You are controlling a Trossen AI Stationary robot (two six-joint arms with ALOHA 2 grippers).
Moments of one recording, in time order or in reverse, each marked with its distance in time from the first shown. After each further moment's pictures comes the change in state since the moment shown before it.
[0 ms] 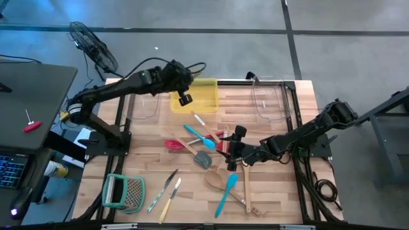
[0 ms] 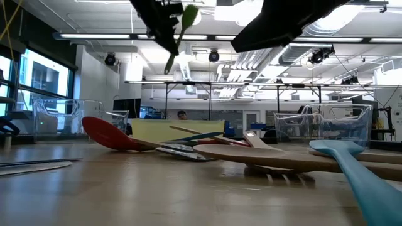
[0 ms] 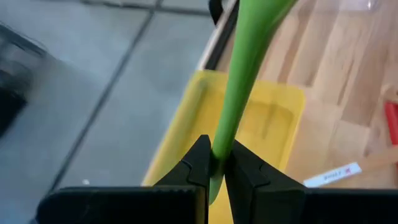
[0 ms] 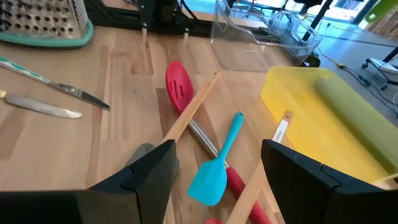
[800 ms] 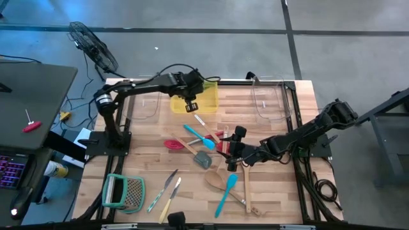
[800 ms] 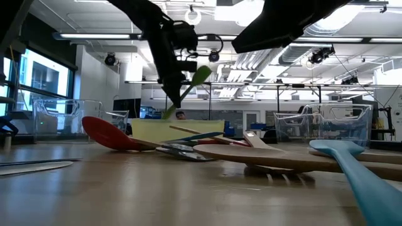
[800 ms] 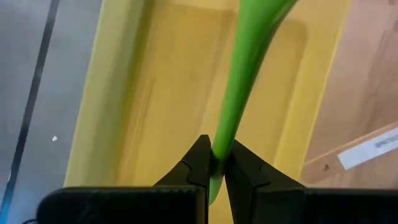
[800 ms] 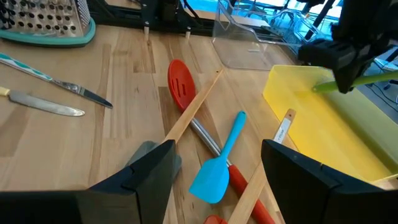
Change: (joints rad) left arm 0.074 0.323 -0.001 -0.019 0.086 0.054; right arm 0.000 0.000 -0.003 0.002 -0.006 0.002
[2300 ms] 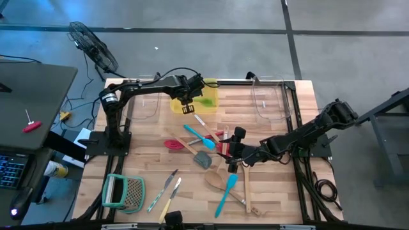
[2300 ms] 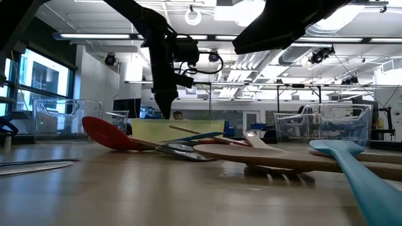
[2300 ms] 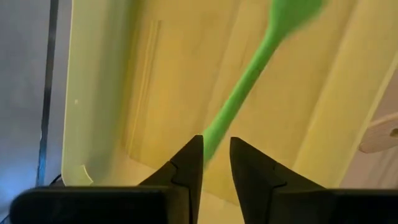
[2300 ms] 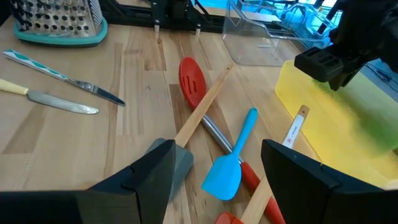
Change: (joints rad) left arm -0.001 0.063 0.000 -0.094 -0.121 -0.011; right arm 0.000 0.000 0.000 -0.007 -0.044 0.028
